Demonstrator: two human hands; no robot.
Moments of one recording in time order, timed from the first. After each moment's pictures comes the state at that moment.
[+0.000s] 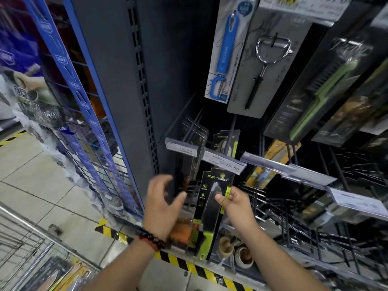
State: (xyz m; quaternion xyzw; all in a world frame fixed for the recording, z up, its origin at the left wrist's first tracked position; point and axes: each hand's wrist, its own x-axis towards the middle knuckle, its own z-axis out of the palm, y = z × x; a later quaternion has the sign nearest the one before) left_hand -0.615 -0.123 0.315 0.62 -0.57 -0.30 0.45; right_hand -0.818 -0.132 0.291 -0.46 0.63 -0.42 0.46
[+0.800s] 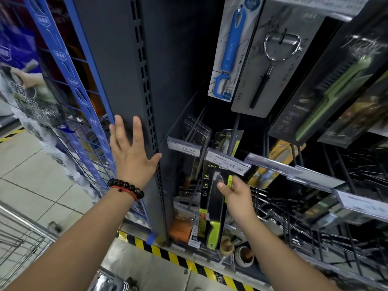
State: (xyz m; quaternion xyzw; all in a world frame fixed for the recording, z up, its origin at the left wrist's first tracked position) left_hand -0.553 -0.212 0.357 0.64 -0.65 0.04 0.39; right_hand -0.808 -0.150 0.304 -0.48 0.62 -0.46 0.42
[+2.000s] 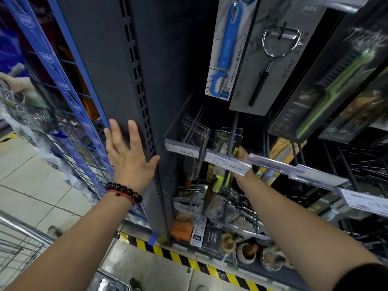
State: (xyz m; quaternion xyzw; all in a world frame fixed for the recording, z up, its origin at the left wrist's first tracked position) left_hand -0.555 -0.215 0.355 0.64 -0.66 0.04 0.39; right_hand -0.834 -0.239 0.317 -0.44 0.70 -0.42 0.38
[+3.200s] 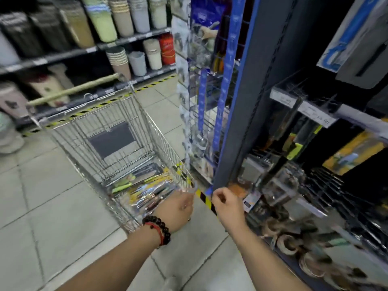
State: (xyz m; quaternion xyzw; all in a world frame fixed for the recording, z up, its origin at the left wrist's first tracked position) left_hand -0.505 0.188 0.291 0.76 -0.55 -0.29 0.17; right_hand -0.668 0.111 0.263 -0.66 0.56 -0.25 0.43
